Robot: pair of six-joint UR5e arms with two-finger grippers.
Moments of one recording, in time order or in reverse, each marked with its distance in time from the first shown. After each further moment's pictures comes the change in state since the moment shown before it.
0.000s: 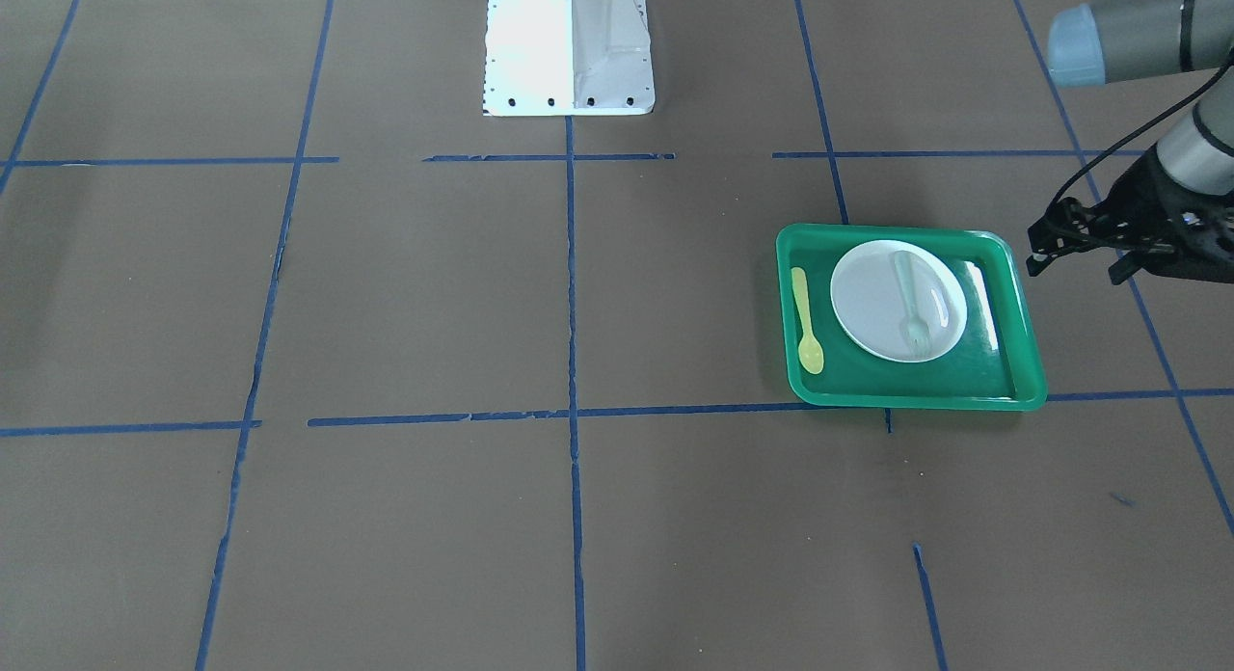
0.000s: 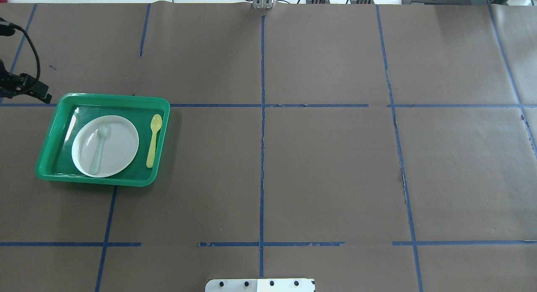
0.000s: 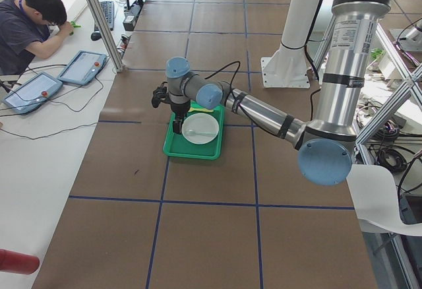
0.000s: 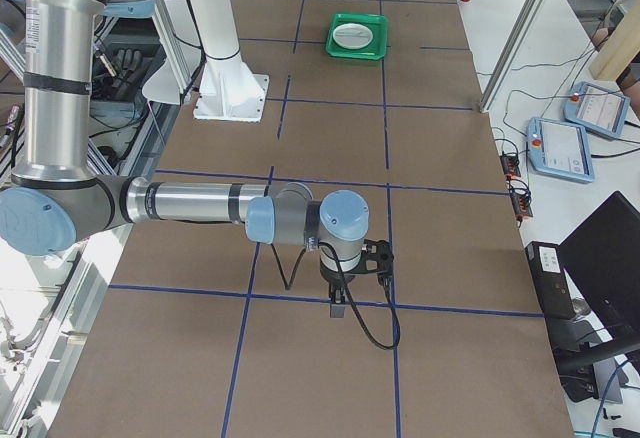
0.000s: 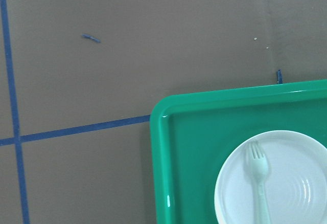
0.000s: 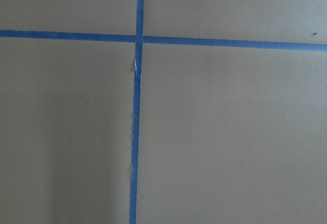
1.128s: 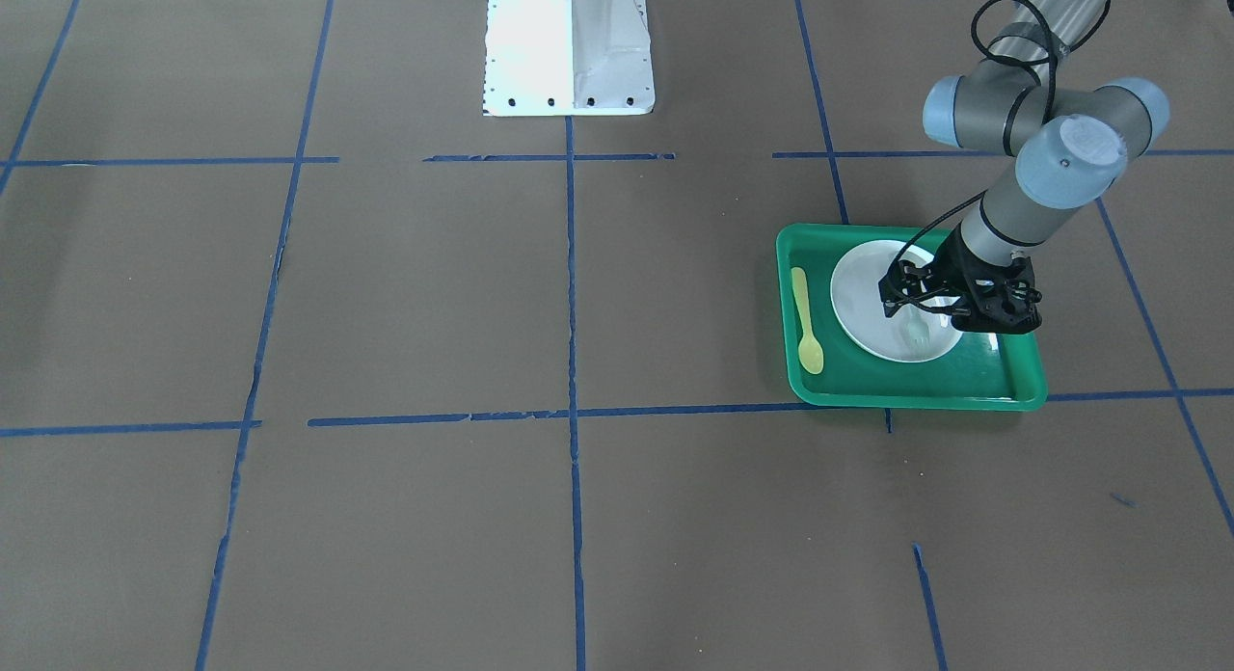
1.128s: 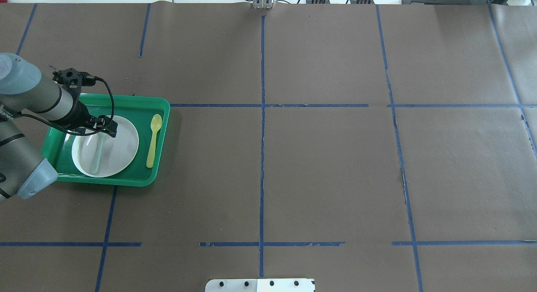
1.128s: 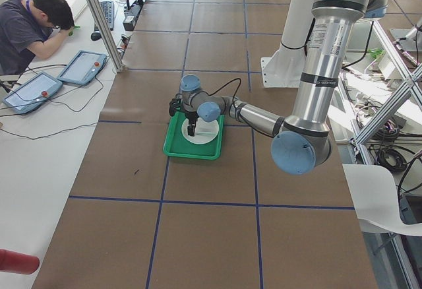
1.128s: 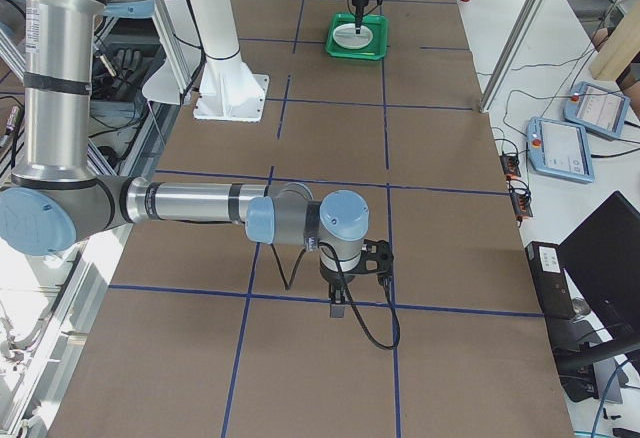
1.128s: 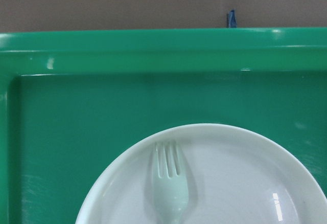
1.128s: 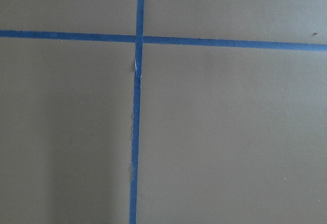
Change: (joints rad) left arm 0.256 -0.070 0.239 -0.288 0.104 -0.299; right arm 0.000 0.000 0.000 0.000 0.000 0.000
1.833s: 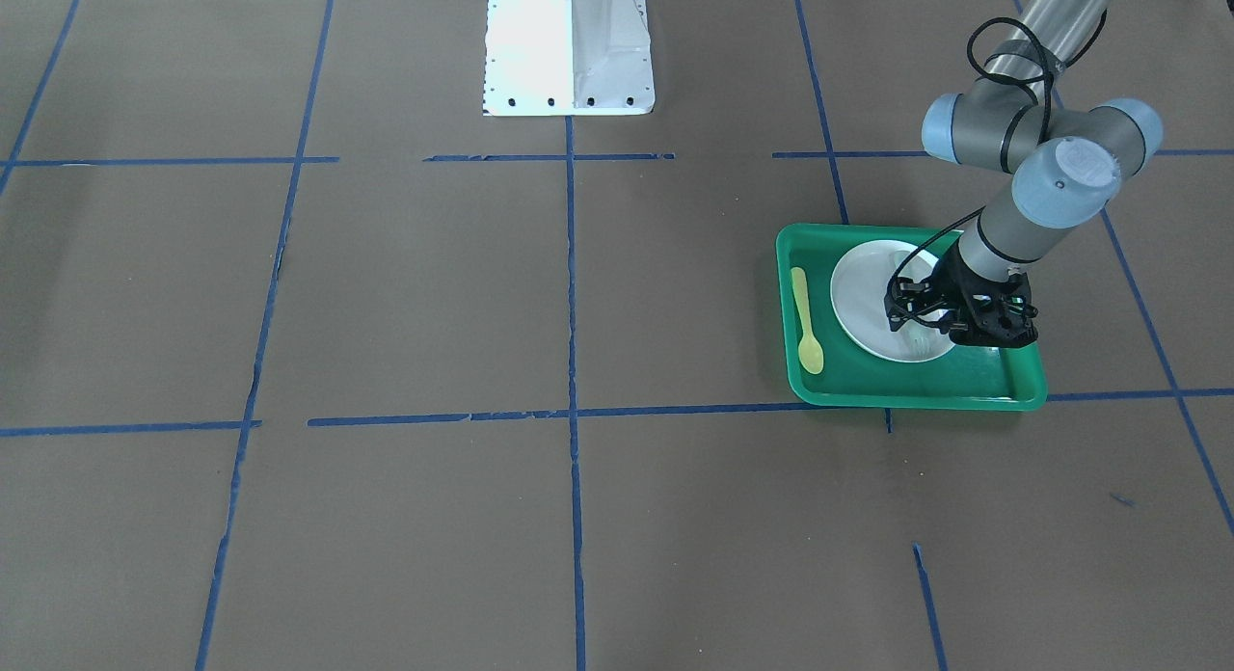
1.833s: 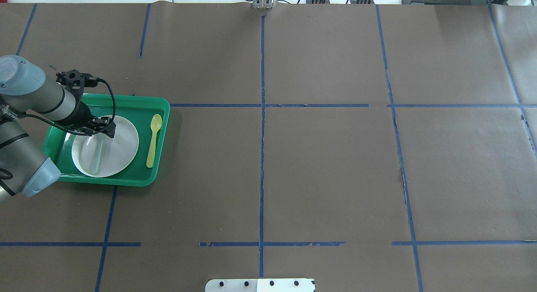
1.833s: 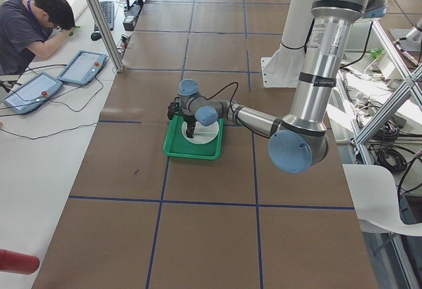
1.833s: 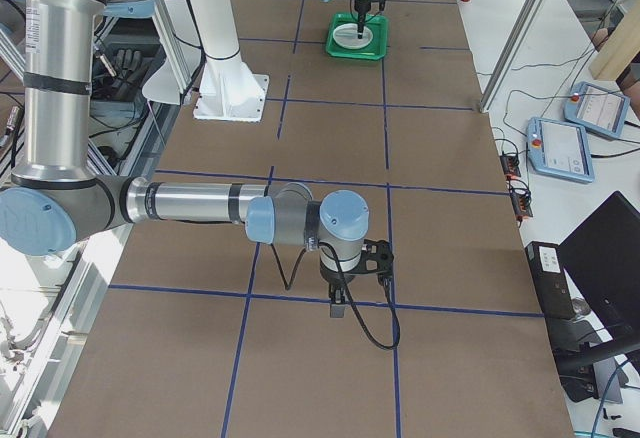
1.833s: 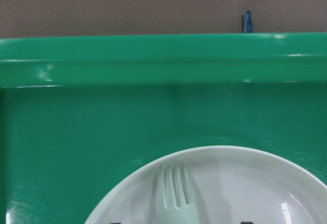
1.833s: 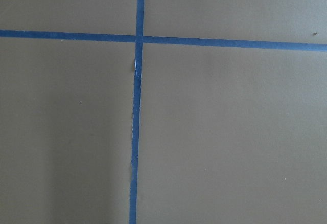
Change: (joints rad) left arm 0.001 -0.009 0.042 -0.032 -0.001 0.001; right arm 0.000 0.000 0.000 0.000 0.000 0.000
